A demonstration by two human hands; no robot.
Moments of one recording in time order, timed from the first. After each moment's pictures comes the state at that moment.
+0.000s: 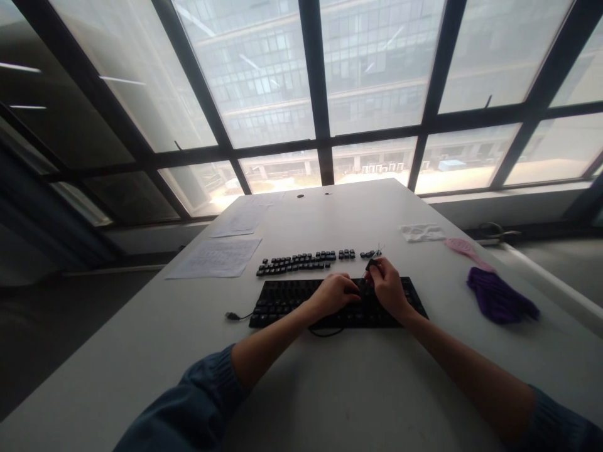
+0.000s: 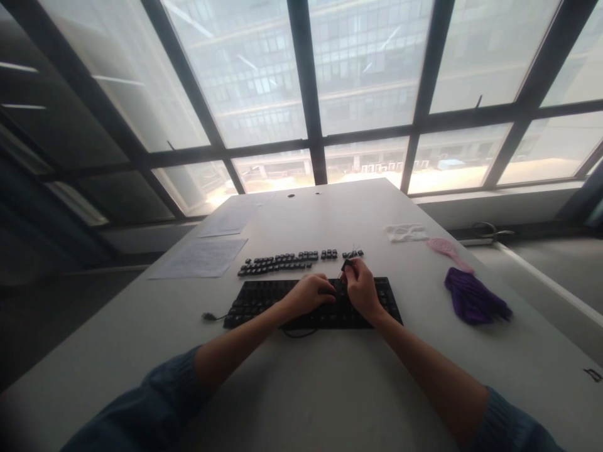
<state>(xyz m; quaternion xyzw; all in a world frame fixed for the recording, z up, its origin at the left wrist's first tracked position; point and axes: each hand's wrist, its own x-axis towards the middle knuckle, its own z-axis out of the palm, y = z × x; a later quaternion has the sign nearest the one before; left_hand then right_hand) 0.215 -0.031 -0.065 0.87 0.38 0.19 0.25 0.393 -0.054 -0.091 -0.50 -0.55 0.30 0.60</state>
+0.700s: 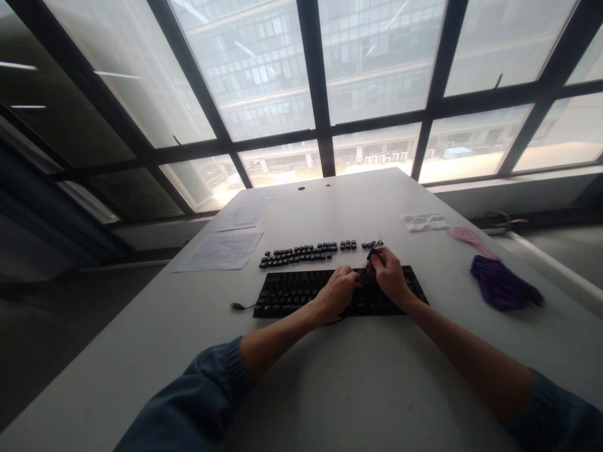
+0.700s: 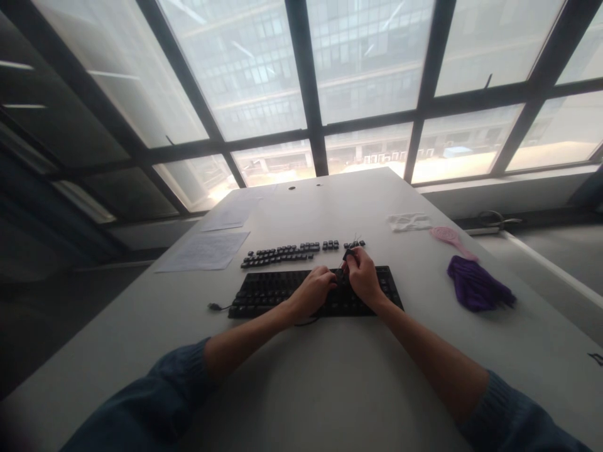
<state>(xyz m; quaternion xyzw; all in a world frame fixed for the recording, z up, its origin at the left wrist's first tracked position) 0.220 -0.046 -0.093 0.89 0.37 0.21 0.13 0.394 -0.050 -0.093 -0.49 -0.54 0.32 0.60</state>
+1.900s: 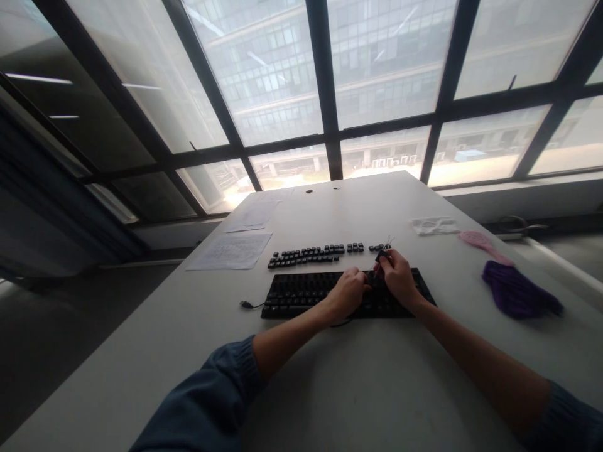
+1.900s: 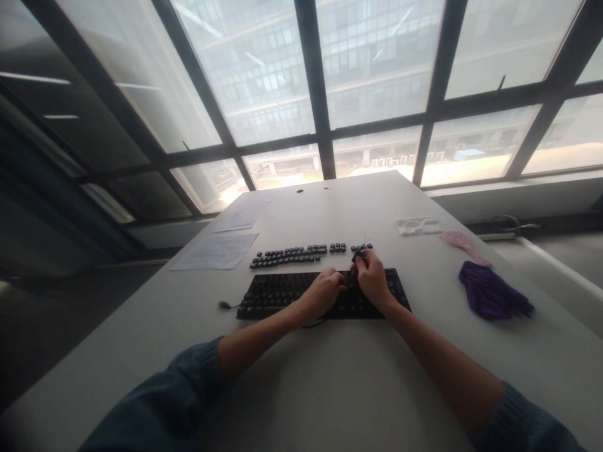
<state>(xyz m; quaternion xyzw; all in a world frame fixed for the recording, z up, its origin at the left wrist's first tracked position) 0.228 -0.051 -0.088 0.88 0.41 0.20 0.13 0.398 -0.043 -0.102 -0.51 -0.53 0.32 0.60</state>
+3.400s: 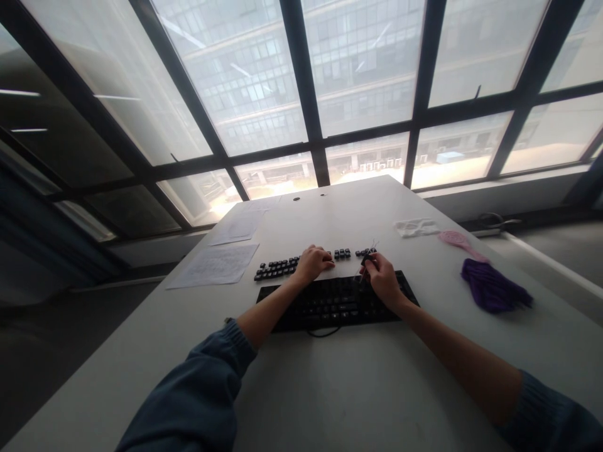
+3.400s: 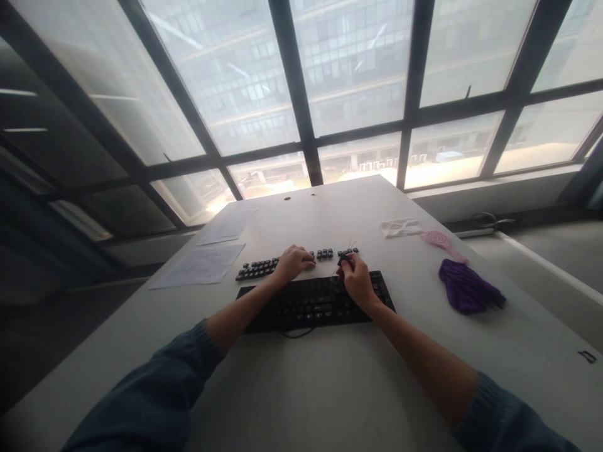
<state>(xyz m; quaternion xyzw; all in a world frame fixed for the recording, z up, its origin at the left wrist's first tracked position) 0.187 0.063 -0.066 0.87 0.45 0.18 0.04 0.398 -0.041 -0.094 -0.49 -0.49 0.37 0.62</state>
